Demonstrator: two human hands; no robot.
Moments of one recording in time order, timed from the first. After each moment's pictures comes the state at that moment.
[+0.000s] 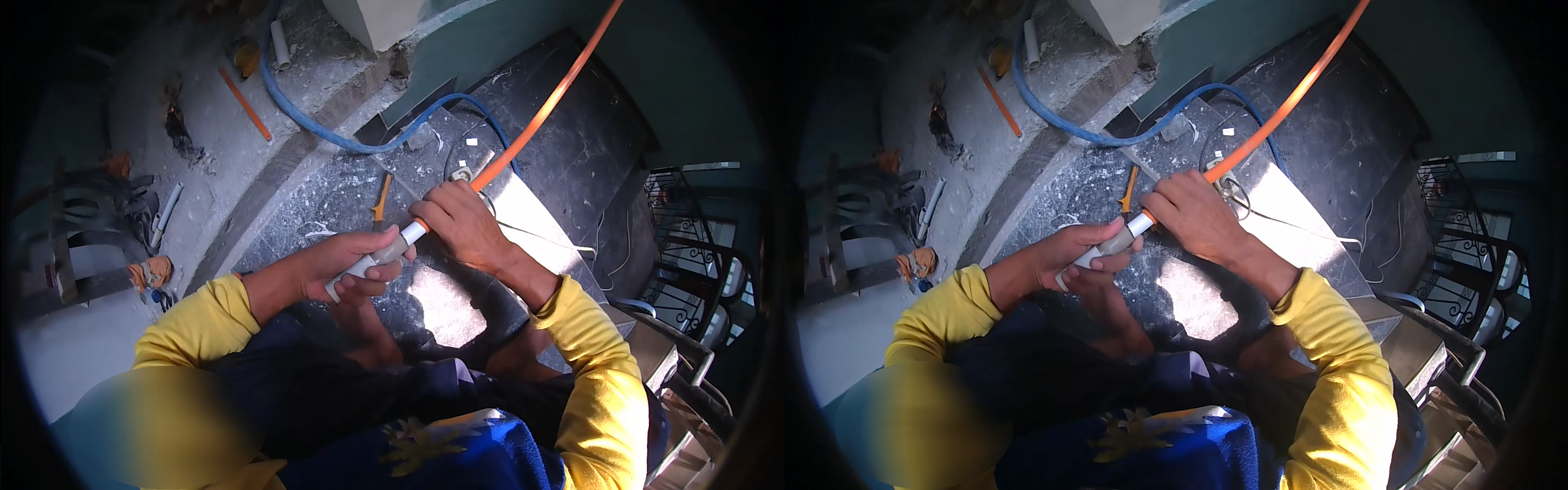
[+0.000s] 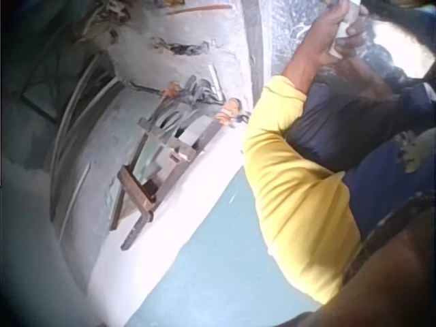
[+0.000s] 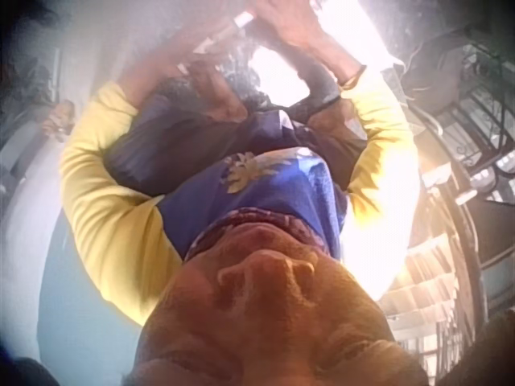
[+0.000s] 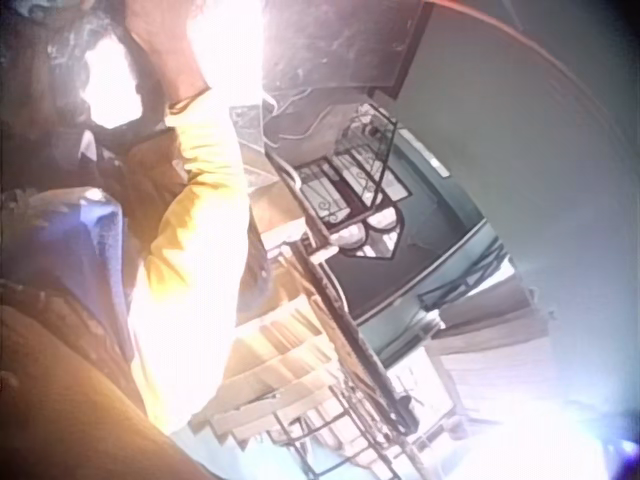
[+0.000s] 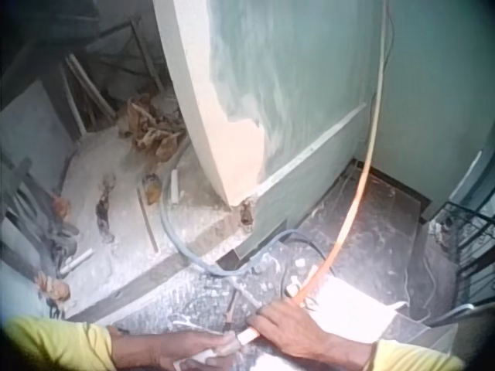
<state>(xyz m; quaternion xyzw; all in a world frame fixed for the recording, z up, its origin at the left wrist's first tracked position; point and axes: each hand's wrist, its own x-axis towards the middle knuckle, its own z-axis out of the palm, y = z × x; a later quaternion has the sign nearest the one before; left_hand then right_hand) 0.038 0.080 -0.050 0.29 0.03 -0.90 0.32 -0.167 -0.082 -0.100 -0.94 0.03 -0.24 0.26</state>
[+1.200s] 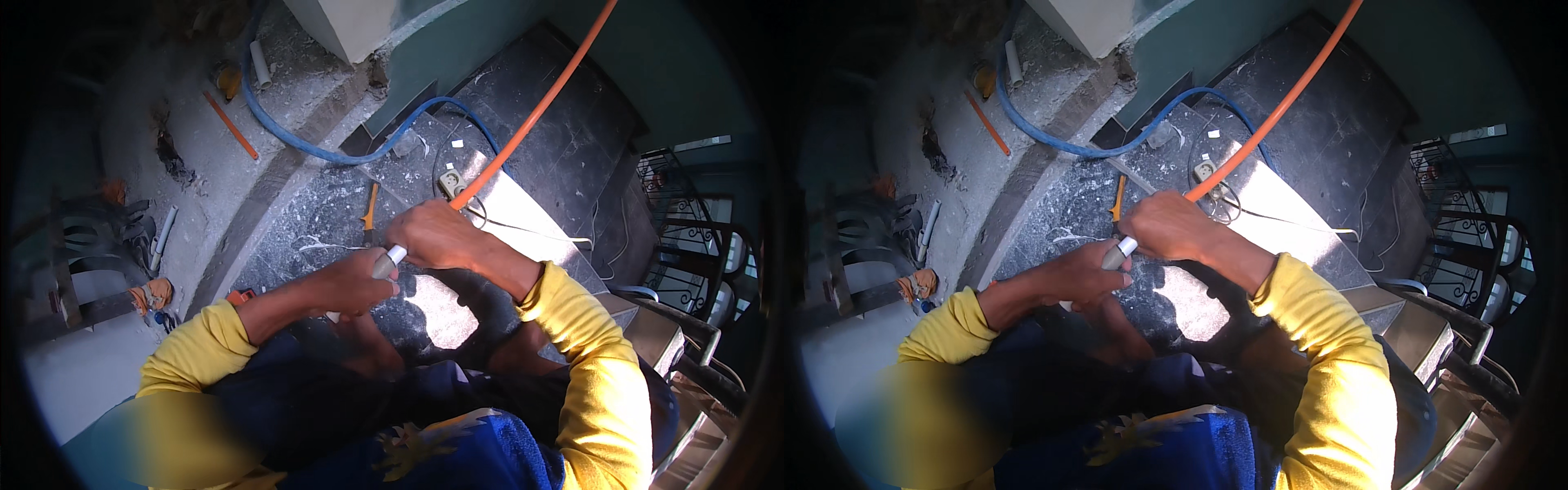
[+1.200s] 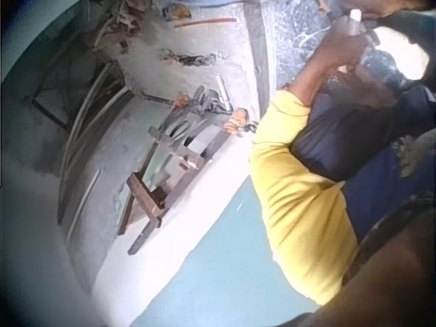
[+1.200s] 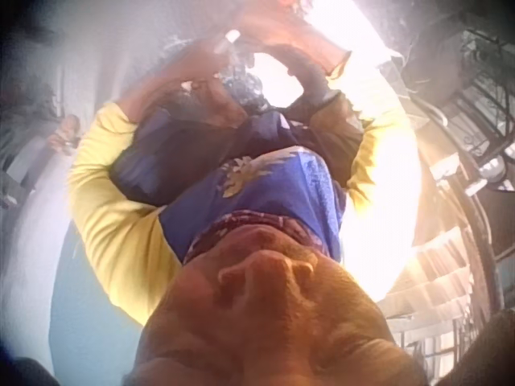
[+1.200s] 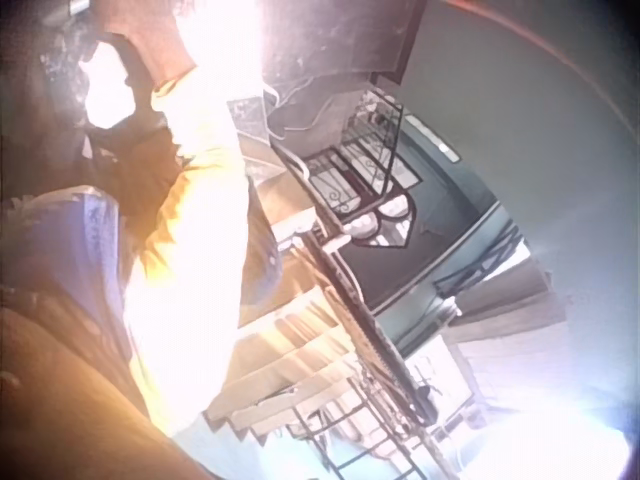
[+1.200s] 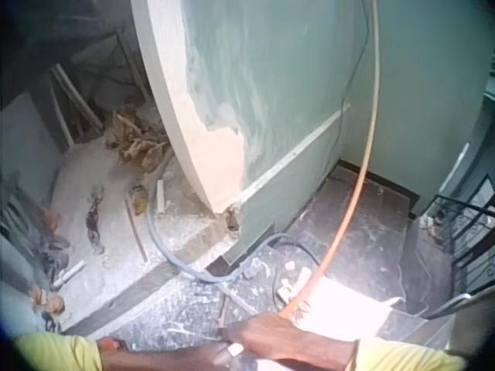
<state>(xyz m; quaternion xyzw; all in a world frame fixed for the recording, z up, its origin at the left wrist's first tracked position) 0.018 0.071 -0.046 0.63 -0.35 -0.68 0.14 -0.138 -0.085 -0.091 -0.95 0.02 0.01 0.31</state>
